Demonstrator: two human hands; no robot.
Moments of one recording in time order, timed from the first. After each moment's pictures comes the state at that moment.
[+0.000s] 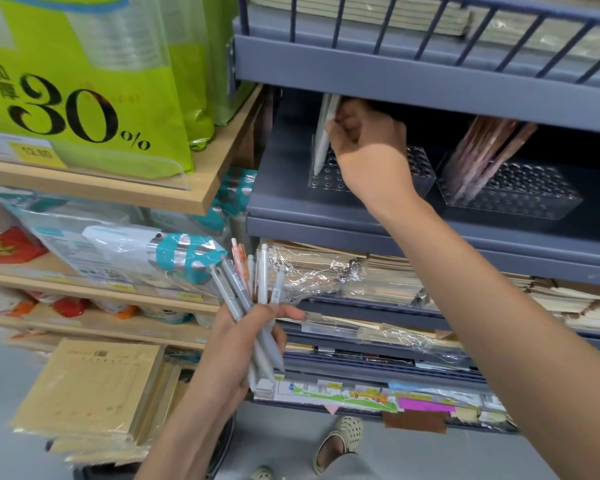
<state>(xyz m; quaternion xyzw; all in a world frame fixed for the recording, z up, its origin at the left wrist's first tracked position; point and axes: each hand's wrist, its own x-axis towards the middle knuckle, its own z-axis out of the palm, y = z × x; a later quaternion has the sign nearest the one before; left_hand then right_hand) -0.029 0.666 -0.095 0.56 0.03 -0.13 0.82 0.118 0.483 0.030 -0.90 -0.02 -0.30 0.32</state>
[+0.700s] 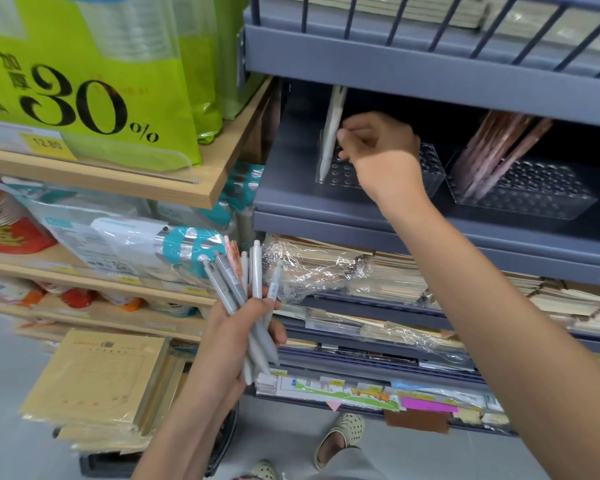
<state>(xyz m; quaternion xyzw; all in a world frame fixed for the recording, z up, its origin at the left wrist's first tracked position) -0.029 0.672 -0.098 0.52 0.09 -0.11 0.84 0.120 0.475 0.015 -0.86 0.03 -0.23 0.46</state>
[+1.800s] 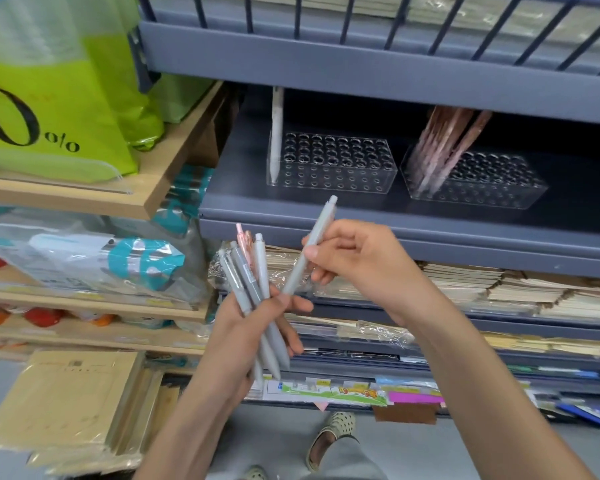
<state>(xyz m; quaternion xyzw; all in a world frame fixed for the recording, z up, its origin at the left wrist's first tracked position) -0.022 0.610 -0.086 0.55 -0.02 -0.13 0.83 0.003 0.432 -0.018 -0.78 -0.02 0.05 0.63</state>
